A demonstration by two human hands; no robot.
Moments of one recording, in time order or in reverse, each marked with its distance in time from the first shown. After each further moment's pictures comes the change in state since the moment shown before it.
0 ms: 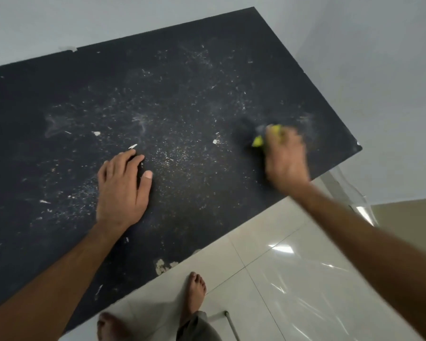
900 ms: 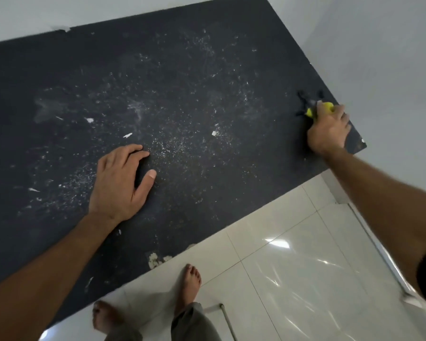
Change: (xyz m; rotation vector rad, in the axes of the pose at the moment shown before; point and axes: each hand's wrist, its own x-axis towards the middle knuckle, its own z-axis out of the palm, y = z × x) left_hand -0.002 0.000 -0.002 -0.026 -0.036 0.130; right_hand 0.064 0.085 0.000 -0.054 -0.017 0.436
